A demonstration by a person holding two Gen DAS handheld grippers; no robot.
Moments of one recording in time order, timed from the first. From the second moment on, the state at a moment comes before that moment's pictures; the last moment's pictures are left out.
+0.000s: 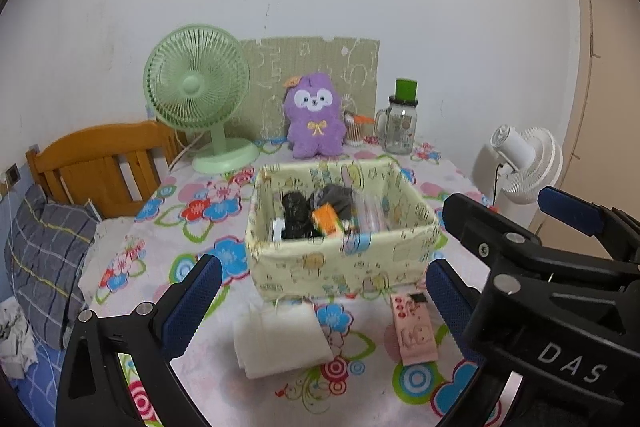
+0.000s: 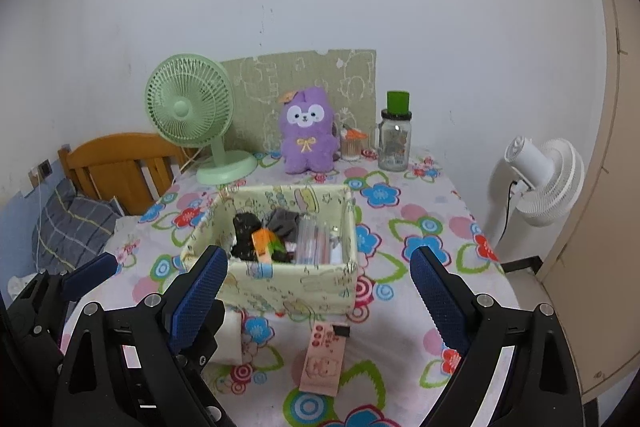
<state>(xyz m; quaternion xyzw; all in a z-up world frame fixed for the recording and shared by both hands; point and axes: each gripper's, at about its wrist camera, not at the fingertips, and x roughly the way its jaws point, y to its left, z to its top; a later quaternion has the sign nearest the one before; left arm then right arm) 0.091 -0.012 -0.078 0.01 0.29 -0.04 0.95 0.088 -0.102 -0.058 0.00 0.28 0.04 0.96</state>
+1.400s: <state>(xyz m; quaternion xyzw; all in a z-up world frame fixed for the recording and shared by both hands) 0.140 0.002 -0.202 0.03 0.42 0.01 0.91 0.159 -0.103 -0.212 0.02 0.44 0.02 0.90</state>
